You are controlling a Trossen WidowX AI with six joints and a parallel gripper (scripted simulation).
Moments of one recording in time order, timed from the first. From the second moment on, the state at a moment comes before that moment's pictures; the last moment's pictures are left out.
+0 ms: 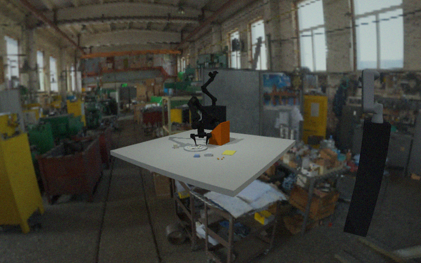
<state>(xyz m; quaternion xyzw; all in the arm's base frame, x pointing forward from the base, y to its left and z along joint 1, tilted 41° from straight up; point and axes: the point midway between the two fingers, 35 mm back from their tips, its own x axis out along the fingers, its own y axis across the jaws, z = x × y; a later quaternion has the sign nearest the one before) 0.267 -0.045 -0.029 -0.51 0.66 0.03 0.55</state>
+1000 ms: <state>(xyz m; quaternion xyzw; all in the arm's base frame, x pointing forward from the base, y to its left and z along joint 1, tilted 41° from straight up) 0.279 -0.027 -0.011 -0.32 0.63 -0.18 0.68</state>
